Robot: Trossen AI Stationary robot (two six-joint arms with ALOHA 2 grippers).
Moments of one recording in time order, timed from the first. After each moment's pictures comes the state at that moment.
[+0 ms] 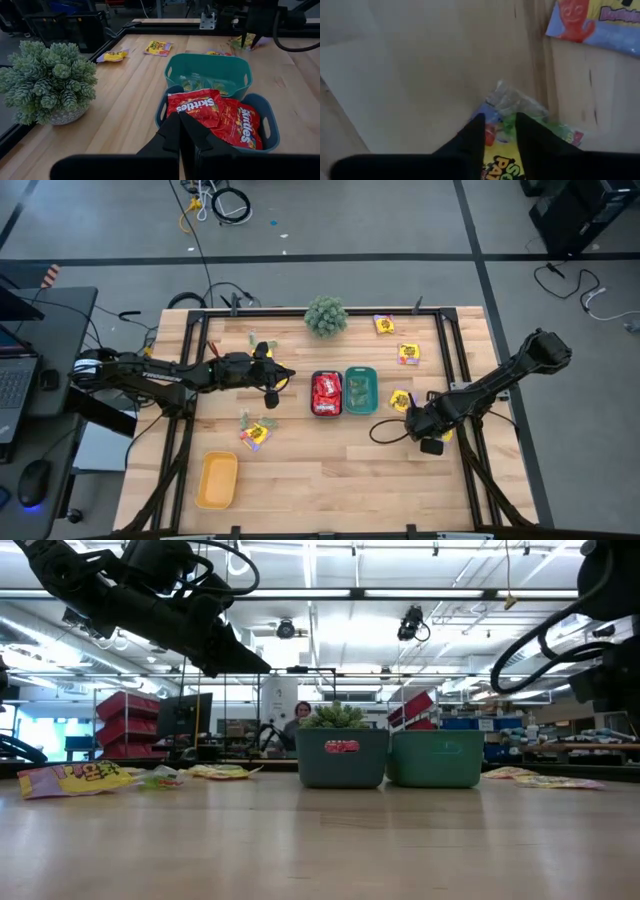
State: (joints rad) left arm 0.14 1.19 0.44 0.45 -0.12 0.02; right arm 0.45 1.26 0.55 -0.92 -0.02 0.70
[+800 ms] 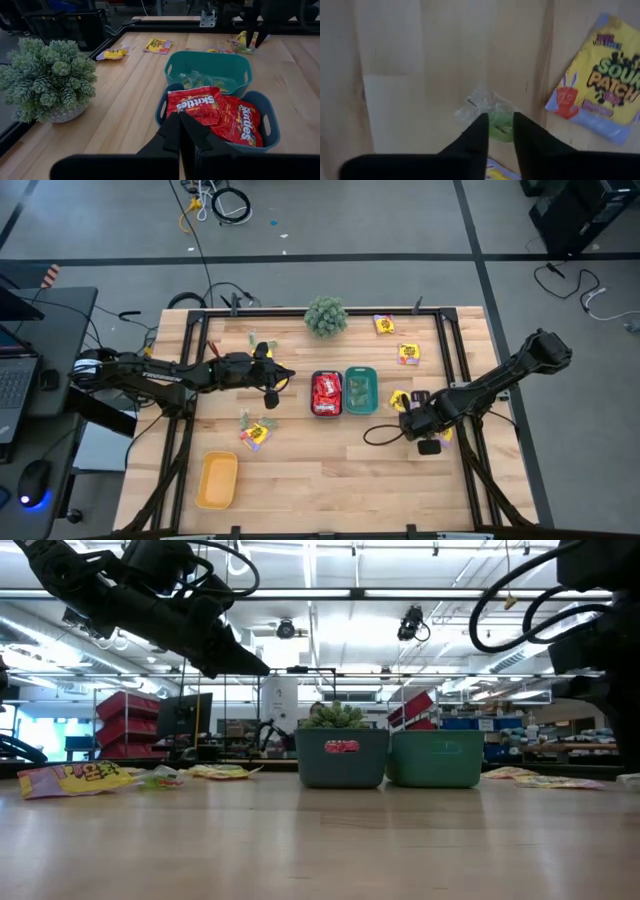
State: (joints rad) left arm 0.14 1.19 0.44 0.44 -0.12 0.02; right arm 0.42 1.26 0.62 -0.85 0.05 0.40
